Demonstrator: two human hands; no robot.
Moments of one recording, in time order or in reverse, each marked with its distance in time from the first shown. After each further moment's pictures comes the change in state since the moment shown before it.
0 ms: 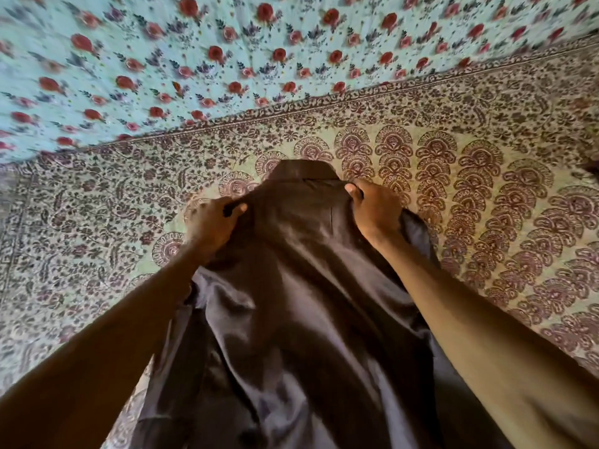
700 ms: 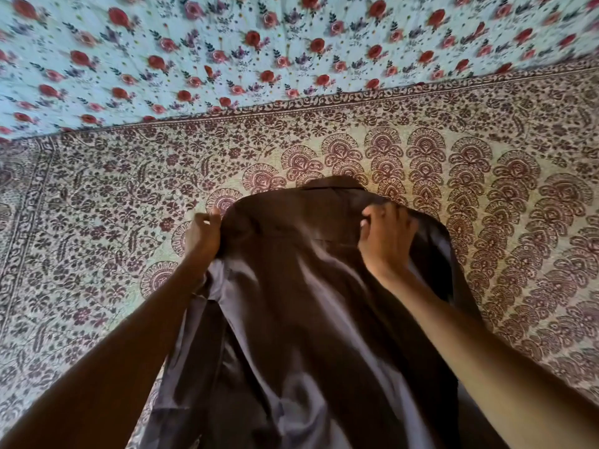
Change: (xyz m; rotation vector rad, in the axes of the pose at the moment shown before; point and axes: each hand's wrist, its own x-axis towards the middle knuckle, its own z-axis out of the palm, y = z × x) left_hand -0.011 -0.070 0.017 -0.507 0.041 -0.435; right_hand -0.050 -0.030 0.029 -0.233 -0.052 0.025
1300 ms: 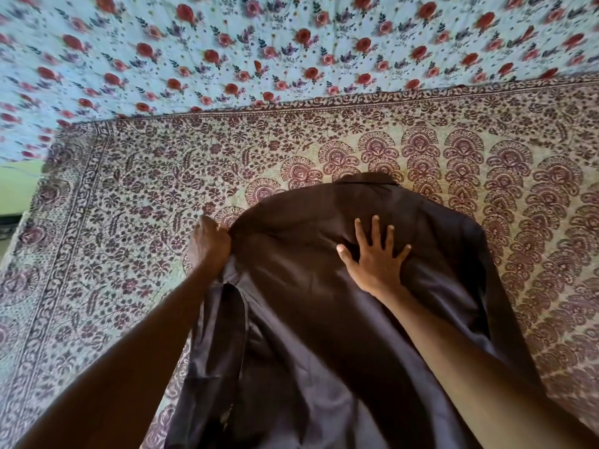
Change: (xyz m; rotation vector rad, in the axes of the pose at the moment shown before) left_hand -0.021 -0.051 -0.051 0.303 0.135 -0.040; right_hand -0.058 -0.045 0.043 0.045 -0.475 -0.049
